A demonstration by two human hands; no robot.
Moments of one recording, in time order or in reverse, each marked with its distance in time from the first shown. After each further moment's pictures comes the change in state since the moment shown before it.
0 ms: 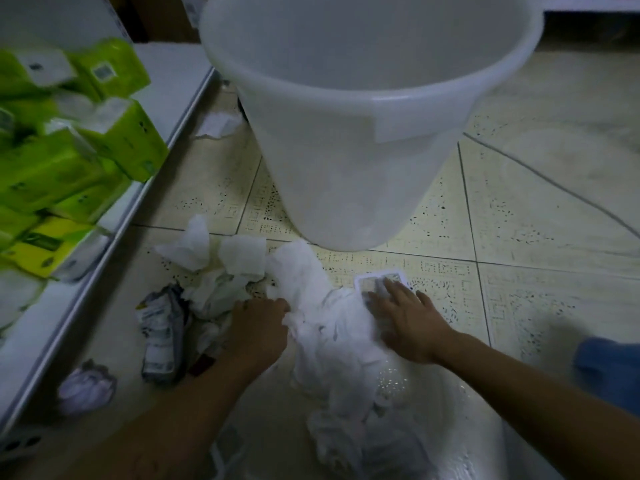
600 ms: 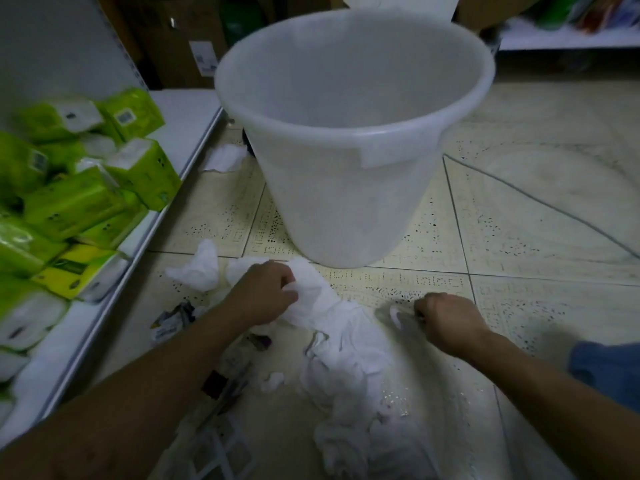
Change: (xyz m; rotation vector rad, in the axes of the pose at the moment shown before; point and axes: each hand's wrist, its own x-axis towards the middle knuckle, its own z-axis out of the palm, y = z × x) left_hand 0.012 0.009 -0.109 -0.420 -0.028 0.126; right_hand -0.029 0.030 -0.030 -0.056 0.272 0.201
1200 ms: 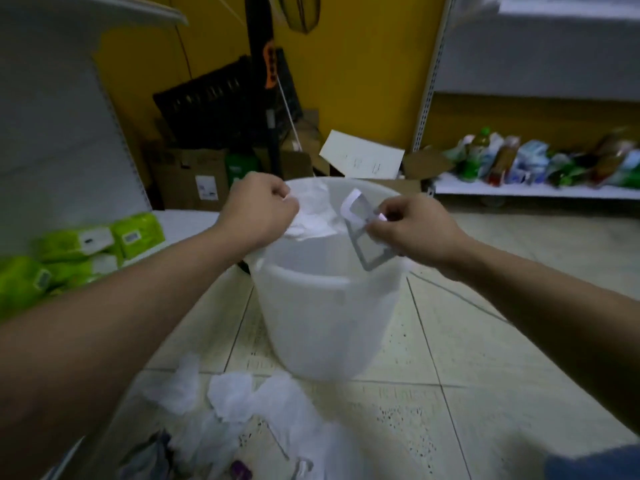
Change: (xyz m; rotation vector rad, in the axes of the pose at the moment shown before) left_hand 0.034 0.147 -0.216 -0.176 0.637 0.252; right_hand 0.022 -0.036 -0.323 0.775 0.493 -0.037
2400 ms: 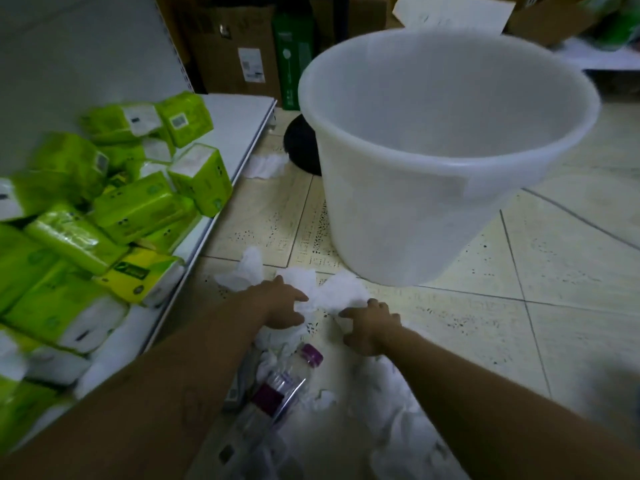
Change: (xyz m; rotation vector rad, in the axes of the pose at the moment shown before) left_hand -0.156 -0.246 0.085 0.622 -1.170 -0.269; right_hand -0.101 0.104 0.311 -0.477 -0.872 0.254
